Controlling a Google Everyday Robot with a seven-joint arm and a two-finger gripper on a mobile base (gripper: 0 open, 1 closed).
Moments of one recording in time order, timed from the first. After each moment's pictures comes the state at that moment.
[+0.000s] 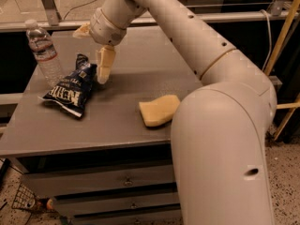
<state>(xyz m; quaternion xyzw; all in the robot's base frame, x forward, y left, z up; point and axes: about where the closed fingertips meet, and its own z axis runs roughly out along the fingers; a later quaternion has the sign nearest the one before) 0.655 0.177 0.895 -0.84 0.42 0.19 0.29</state>
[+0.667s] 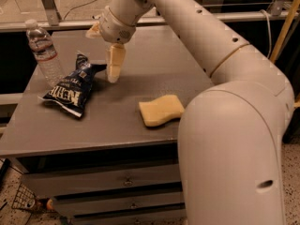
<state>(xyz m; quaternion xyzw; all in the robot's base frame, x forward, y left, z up) 0.656 0.147 0.895 -0.84 0.46 0.15 0.26</state>
